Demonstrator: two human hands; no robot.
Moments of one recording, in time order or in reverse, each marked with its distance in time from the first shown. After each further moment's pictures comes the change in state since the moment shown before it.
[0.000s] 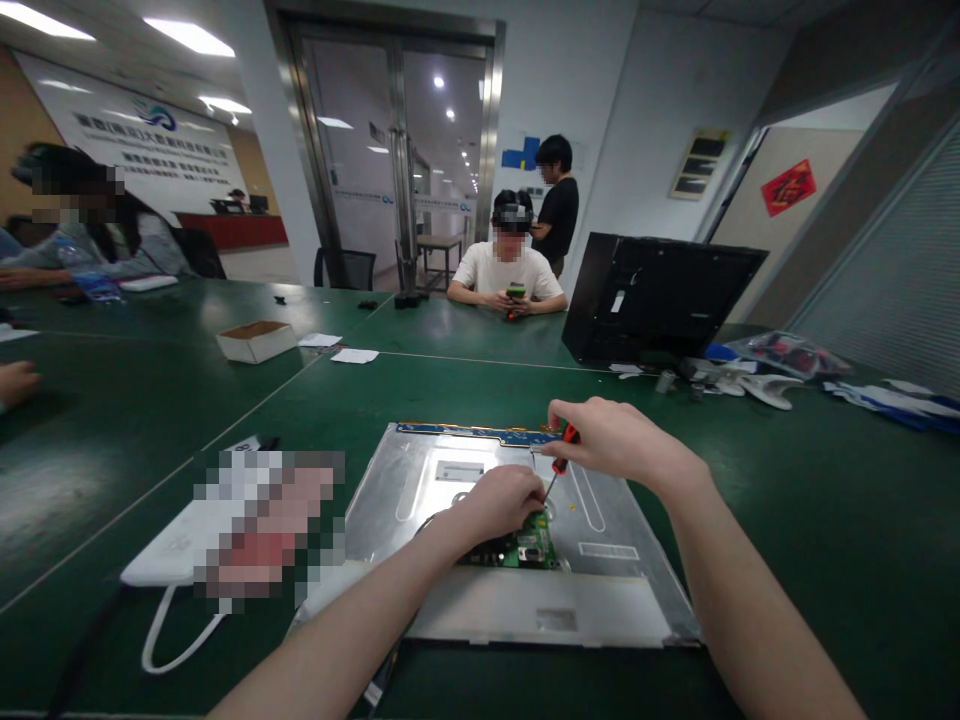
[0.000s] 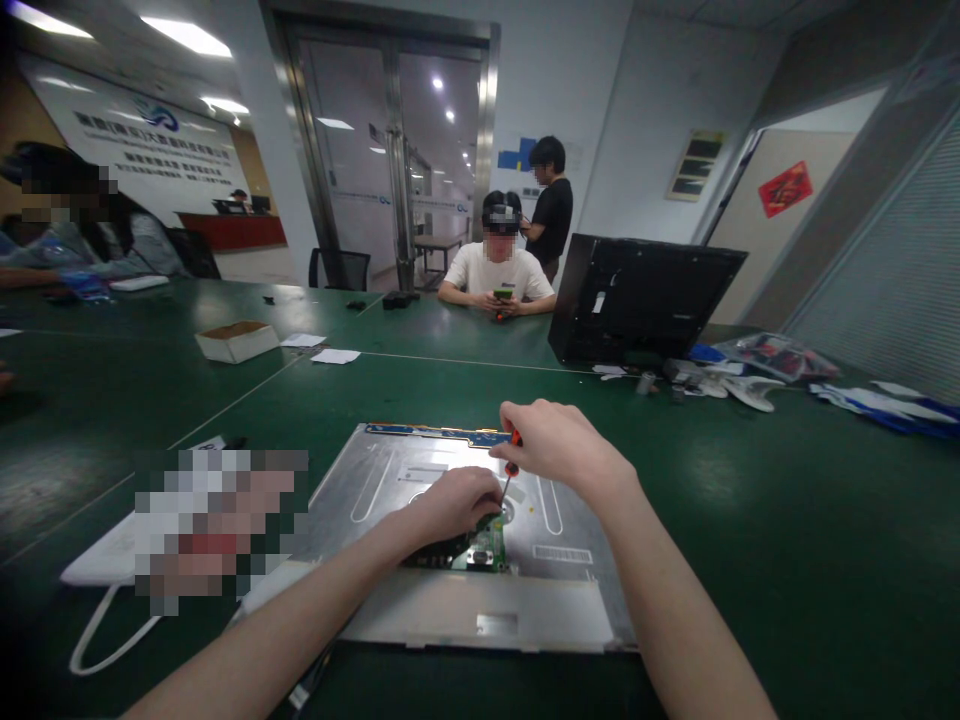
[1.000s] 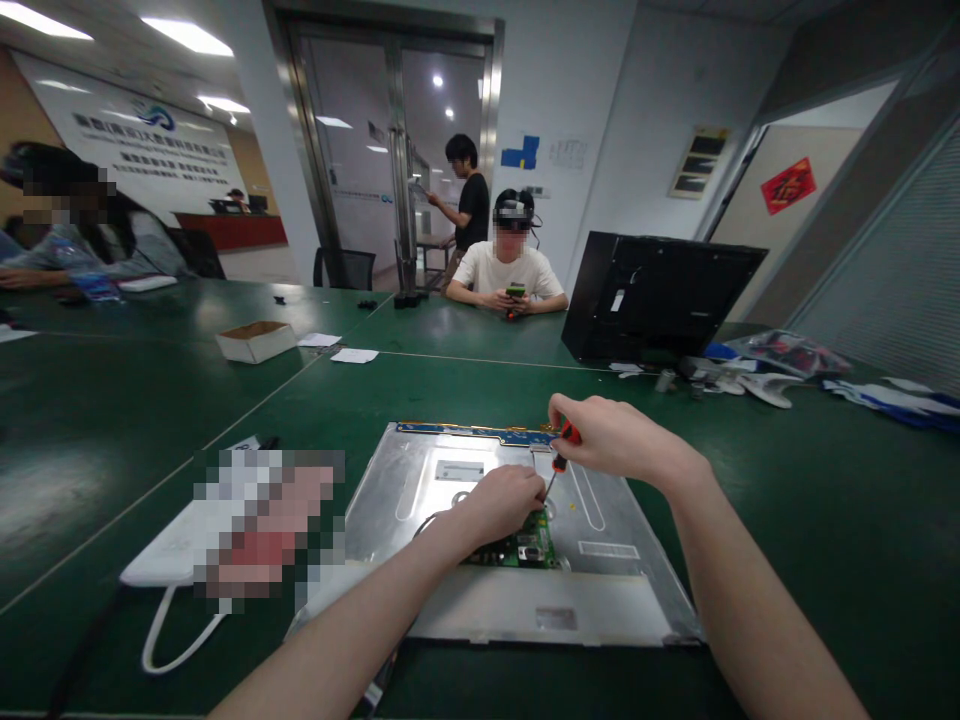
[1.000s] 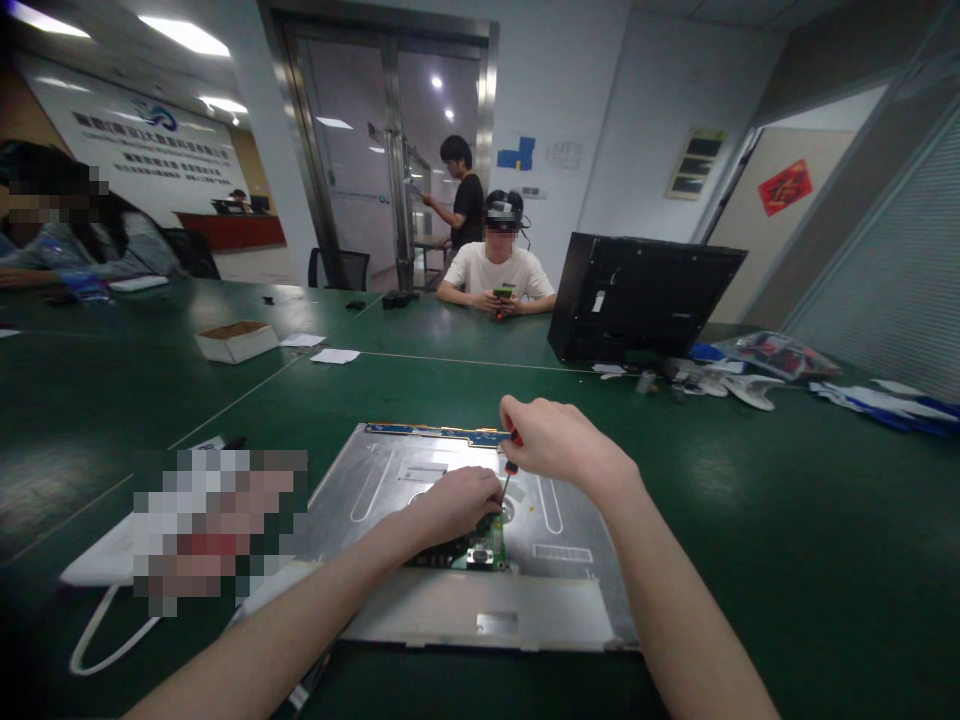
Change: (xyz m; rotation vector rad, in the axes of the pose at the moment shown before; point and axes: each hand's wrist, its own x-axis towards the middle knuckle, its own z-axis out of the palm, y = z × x) left_hand 0.003 -0.001 0.008 0.142 -0.011 0.032; right_hand -0.001 0.001 -0.001 0.017 0.018 -0.022
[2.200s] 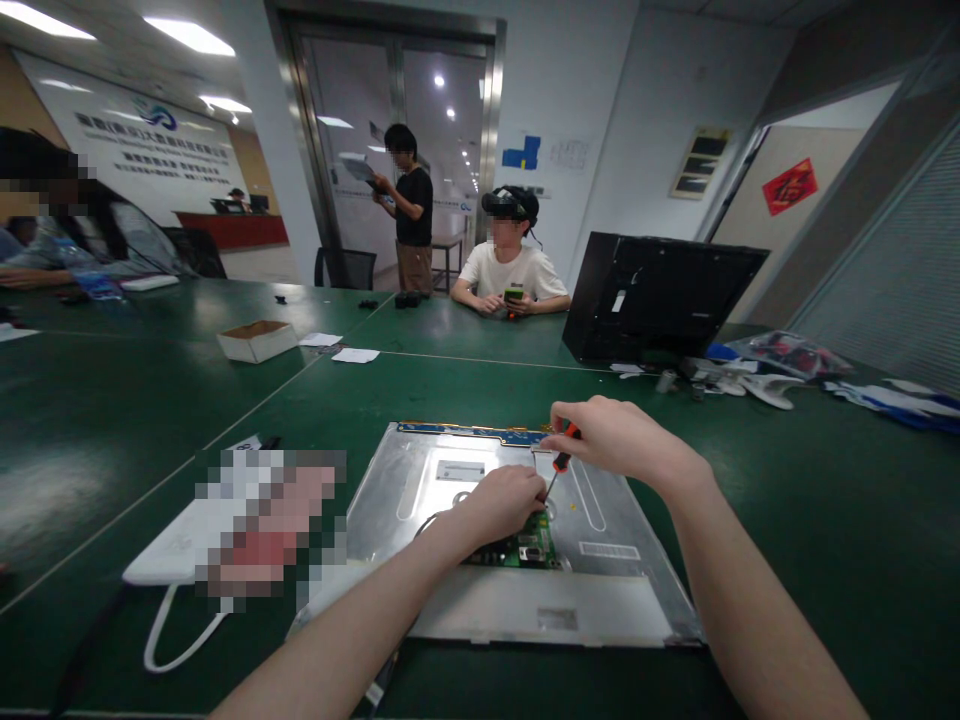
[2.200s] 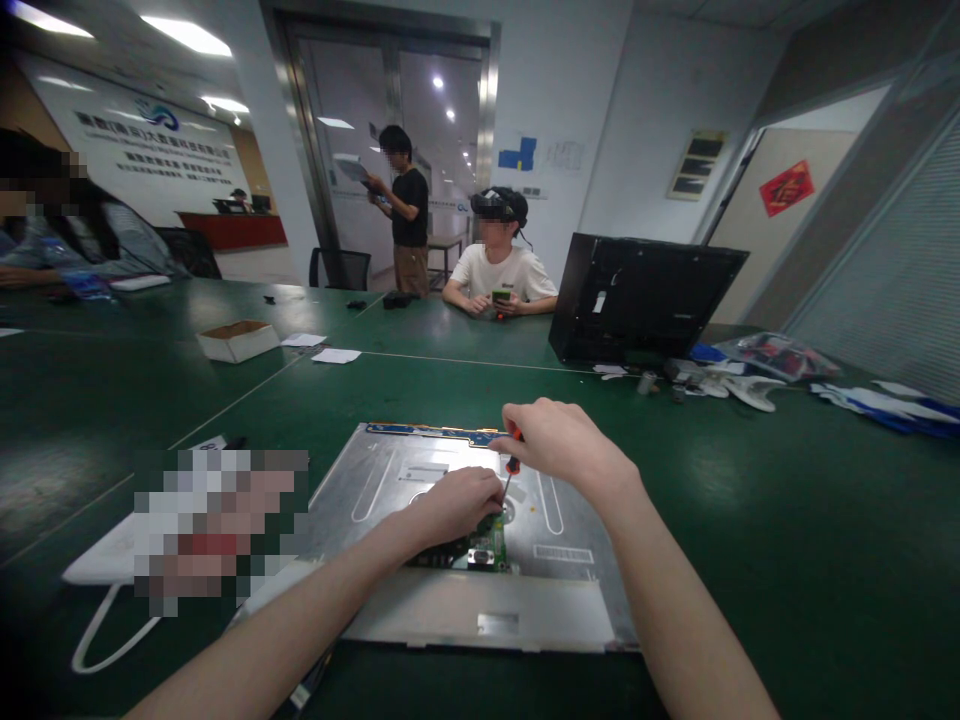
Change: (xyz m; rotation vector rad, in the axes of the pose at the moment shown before) left_hand -0.001 -0.002 0.001 0.003 0.034 0.015; right_hand 0.003 0.000 0.003 -0.016 0.009 0.023
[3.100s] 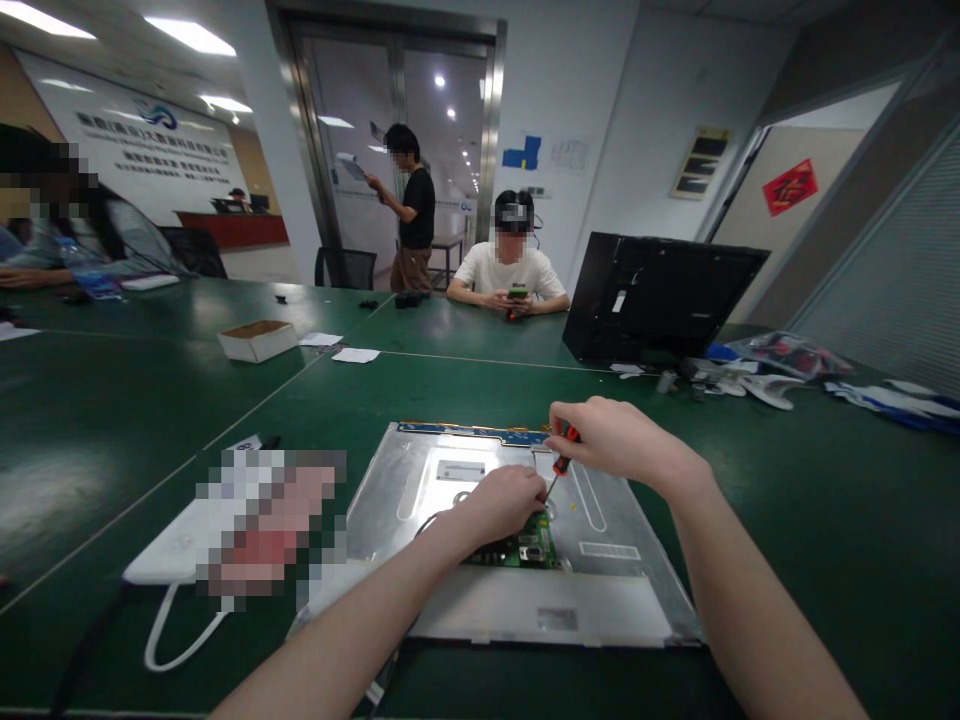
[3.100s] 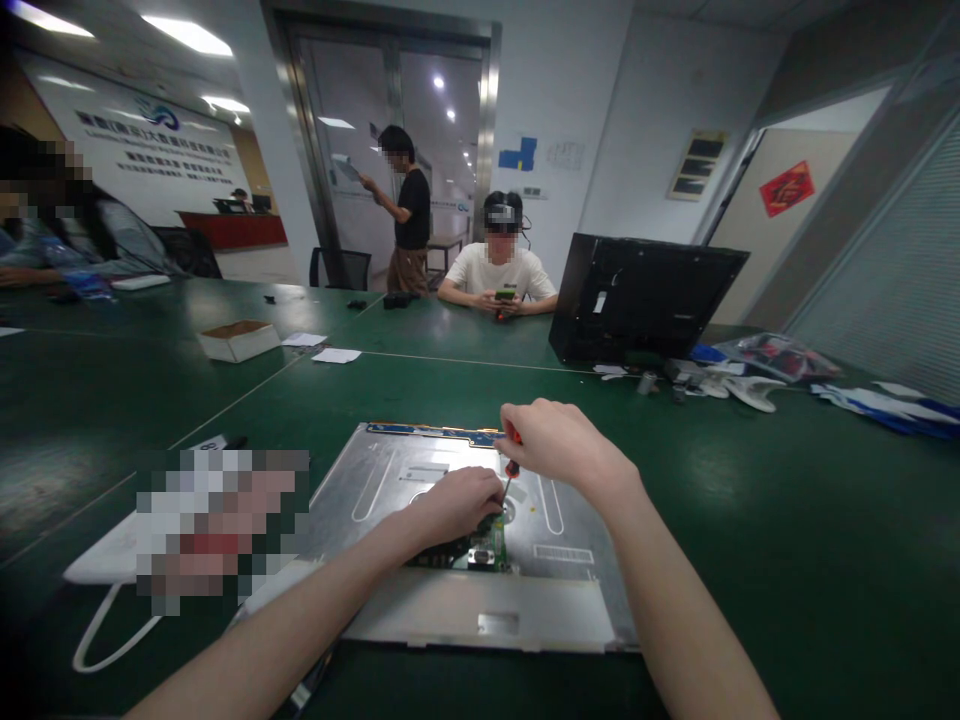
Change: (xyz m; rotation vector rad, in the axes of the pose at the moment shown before) left_hand 0.000 0.002 -0.004 -0.002 -0.017 -0.007; right_hand -0.001 0.001 0.001 -0.012 0.019 -0.033
